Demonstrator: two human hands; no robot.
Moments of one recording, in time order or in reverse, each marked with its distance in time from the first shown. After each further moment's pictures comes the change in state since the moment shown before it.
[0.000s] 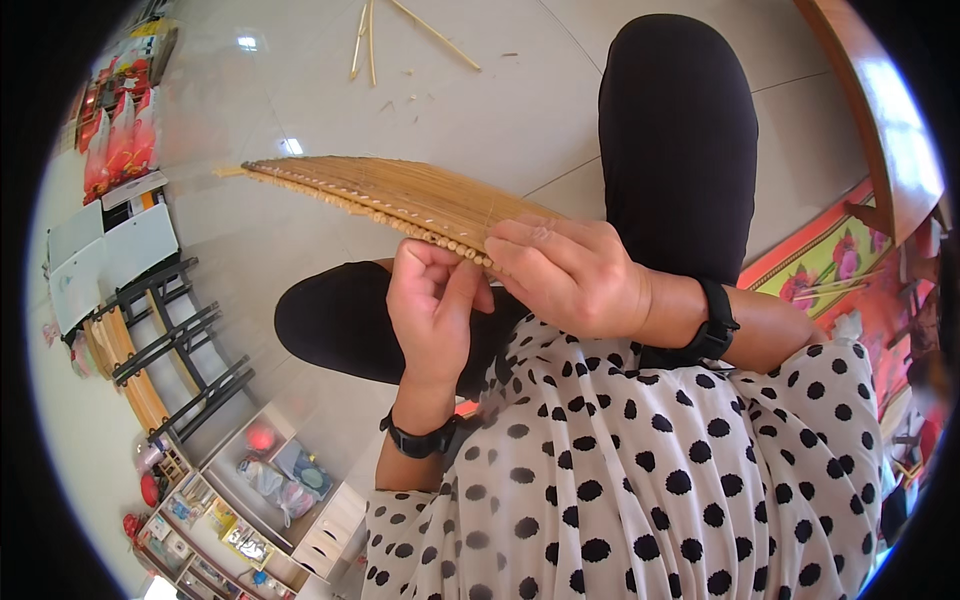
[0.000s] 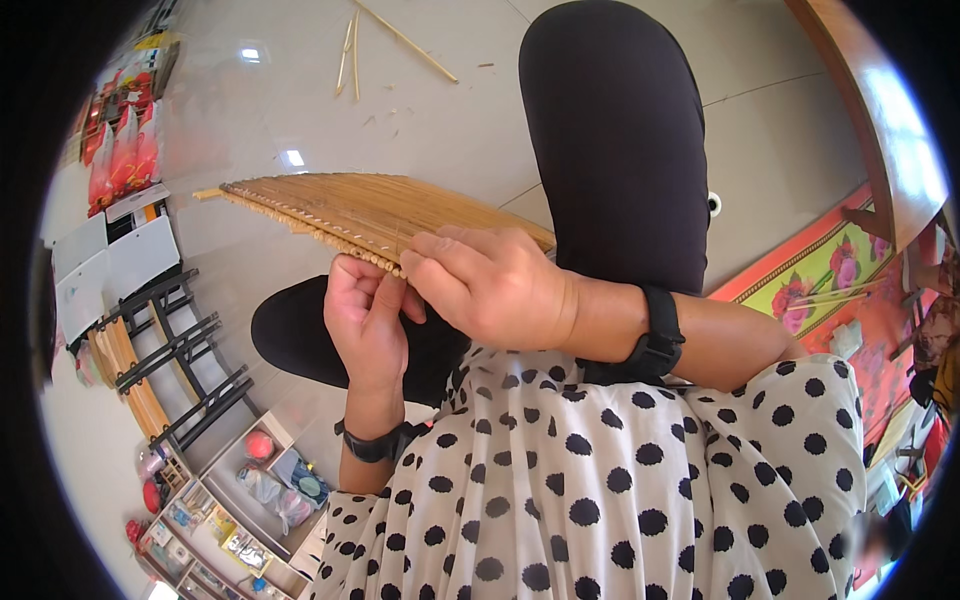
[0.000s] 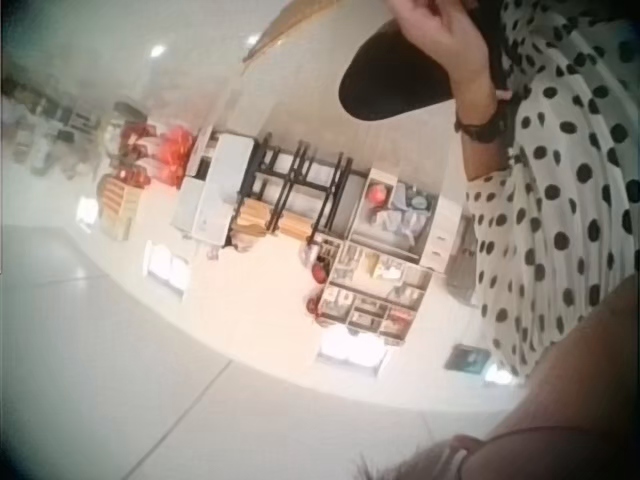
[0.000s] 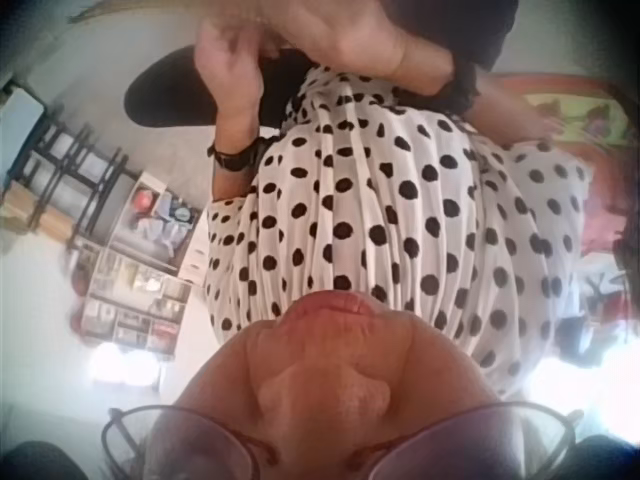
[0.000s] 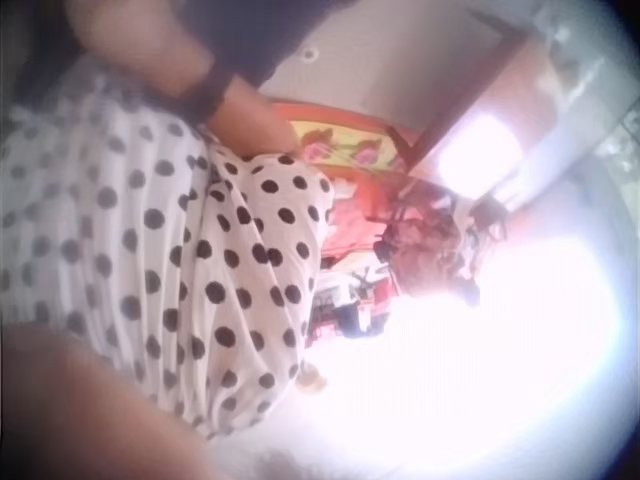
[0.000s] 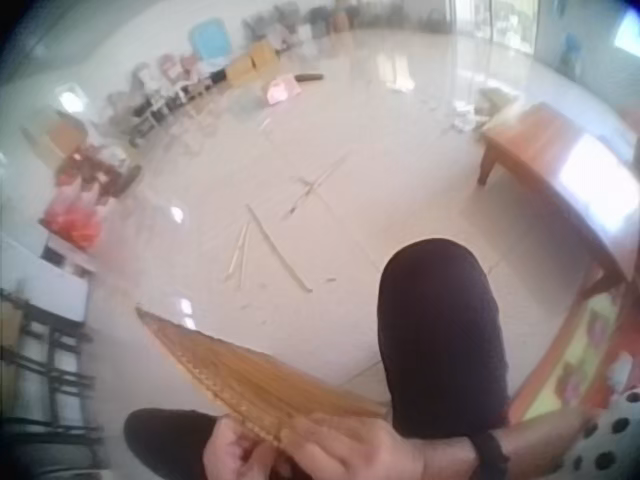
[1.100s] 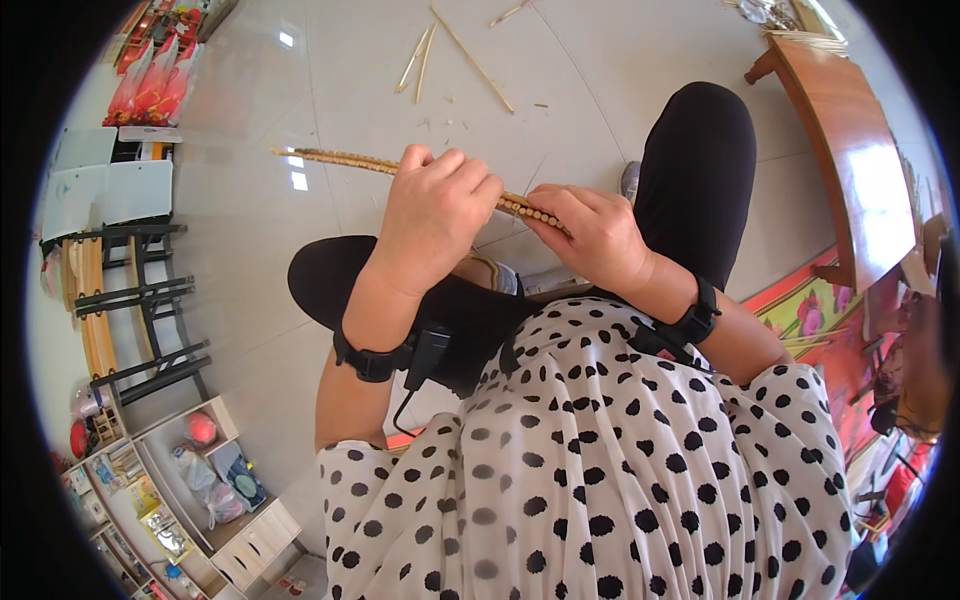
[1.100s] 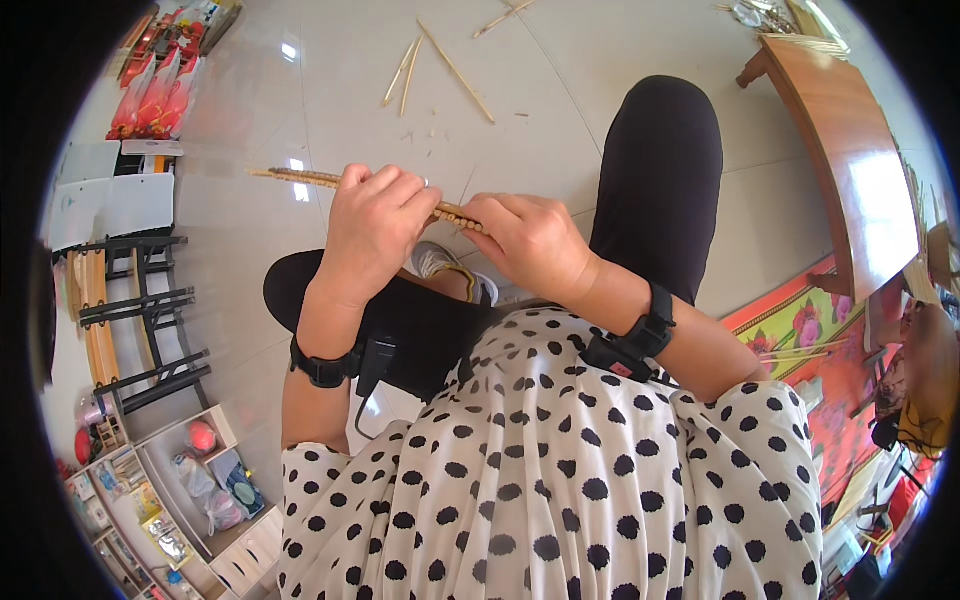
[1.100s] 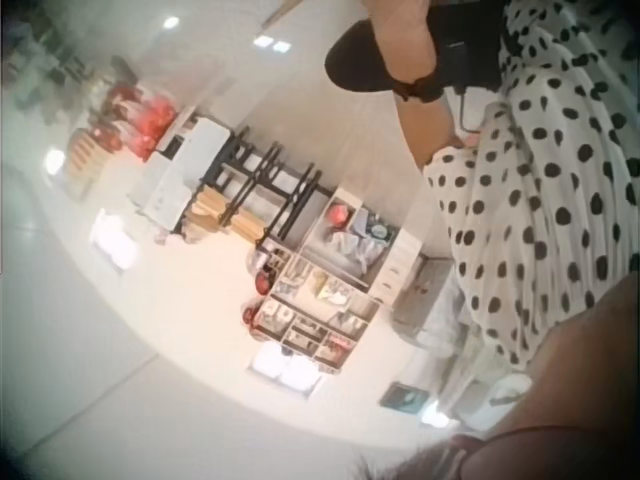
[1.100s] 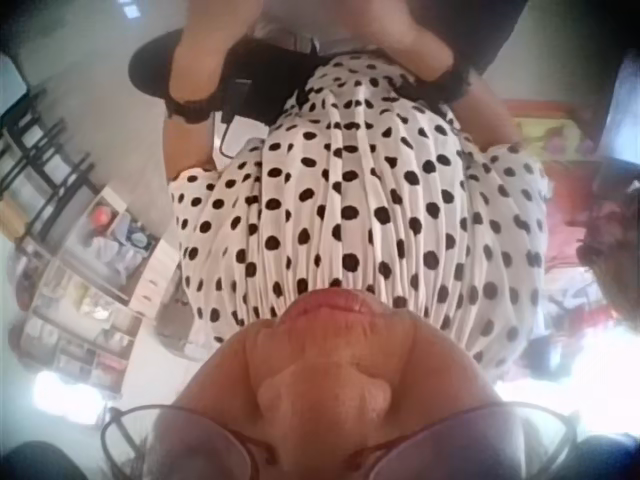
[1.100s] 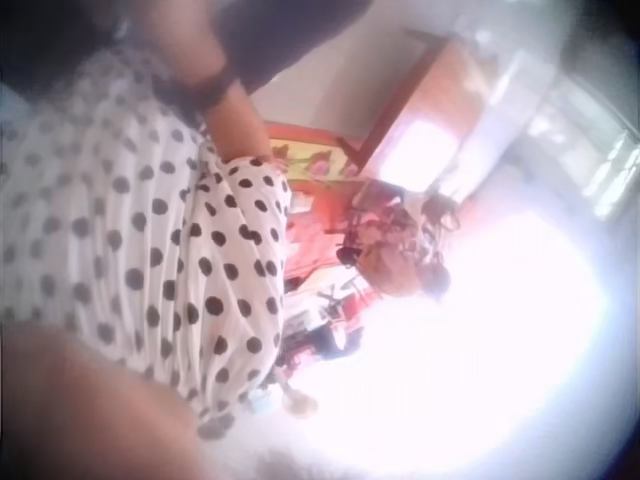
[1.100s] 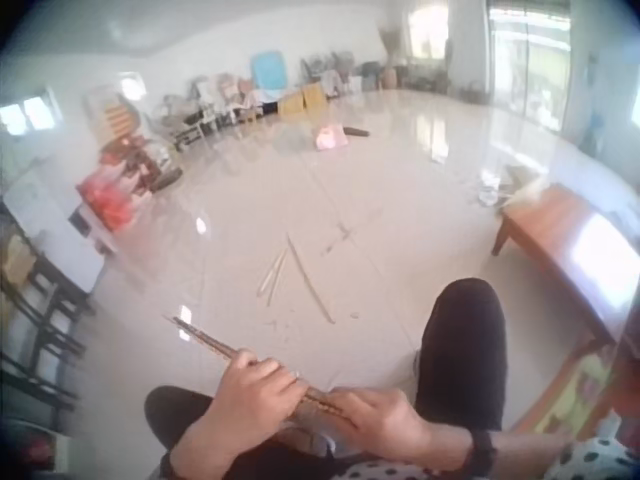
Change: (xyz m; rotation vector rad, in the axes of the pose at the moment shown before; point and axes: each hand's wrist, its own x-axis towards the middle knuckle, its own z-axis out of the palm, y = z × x) left_hand 0.042 0.041 -0.037 1.469 -0.219 1.012; right_hand 0.003 -0.005 -0.004 -0.052 -0.092 0.099
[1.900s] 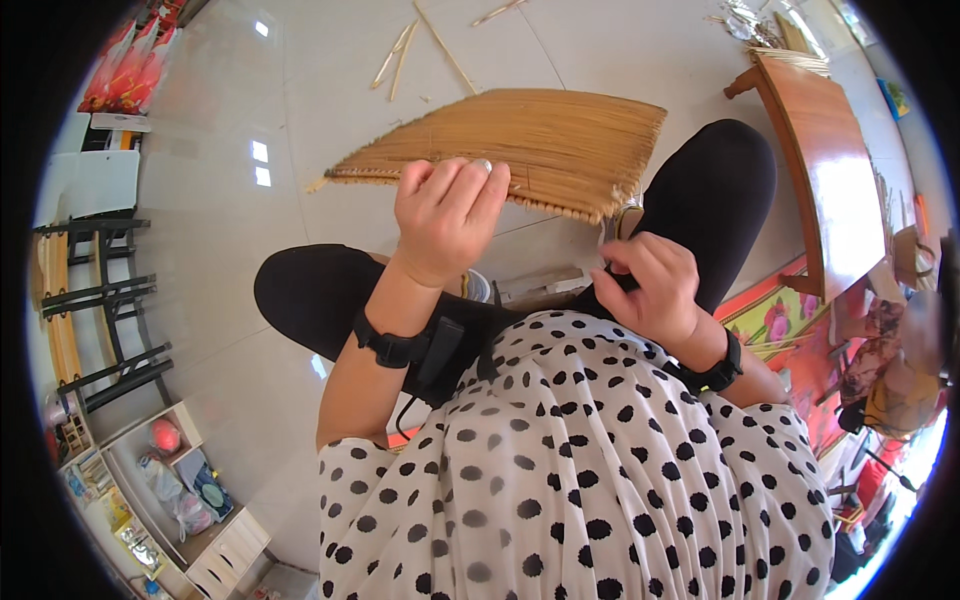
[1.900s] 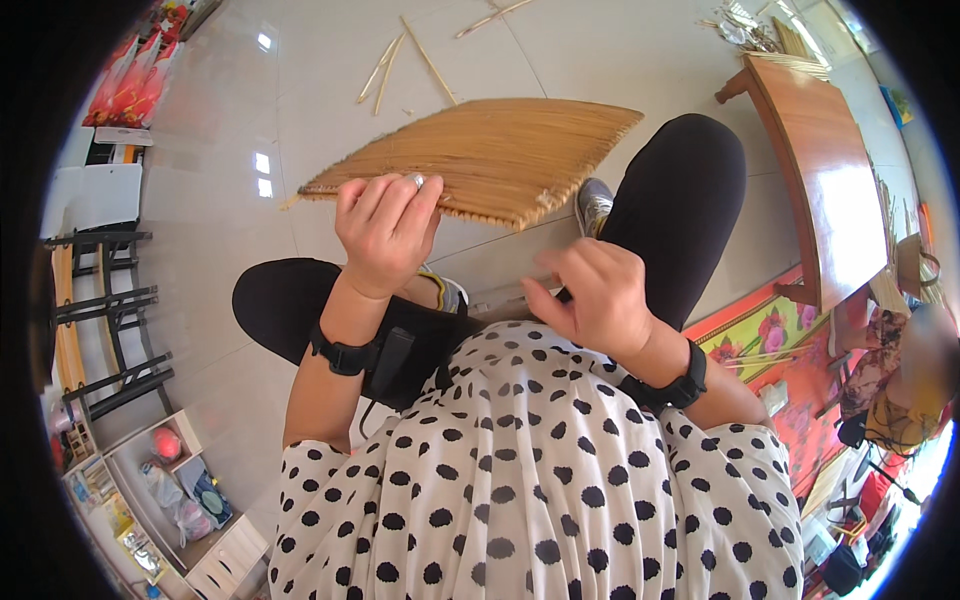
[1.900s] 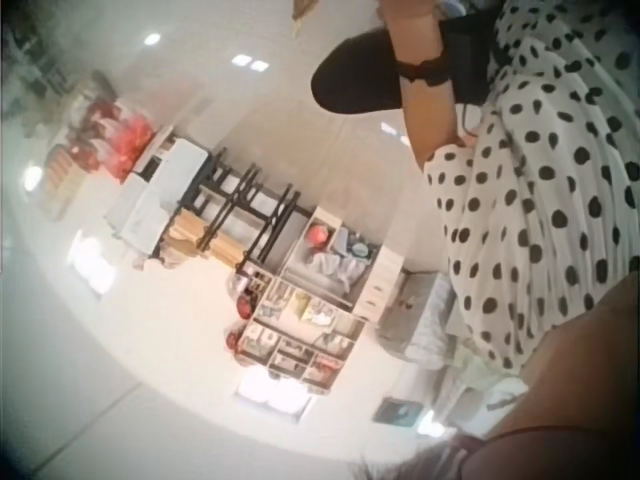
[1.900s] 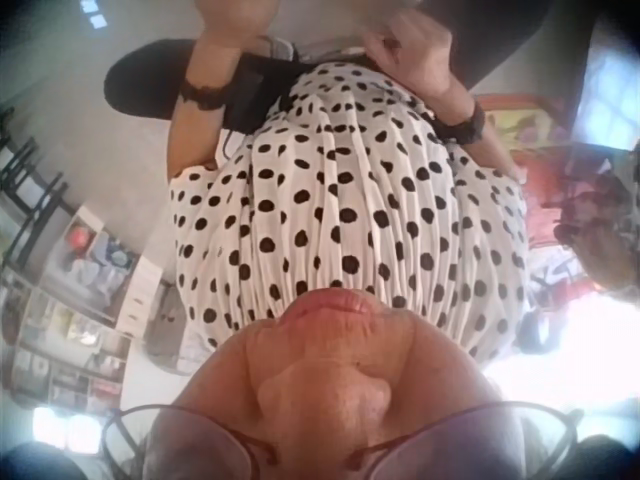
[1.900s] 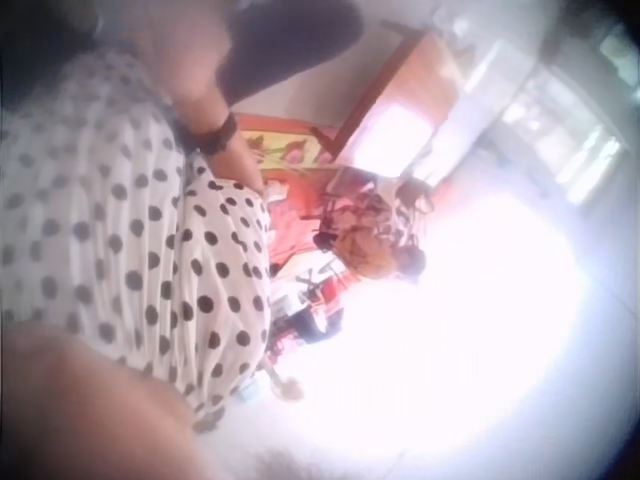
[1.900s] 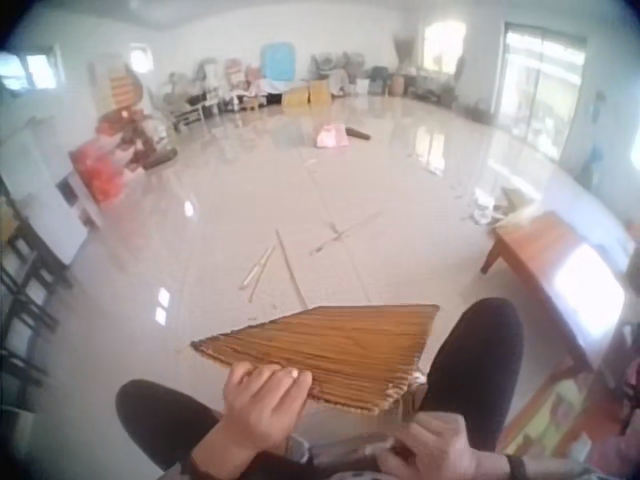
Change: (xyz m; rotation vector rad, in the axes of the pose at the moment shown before) left_hand 0.002 0.007 0.065 0.032 0.637 -0.055; right_hand -0.036 -0.006 -0.060 -0.122 -0.091 0.044
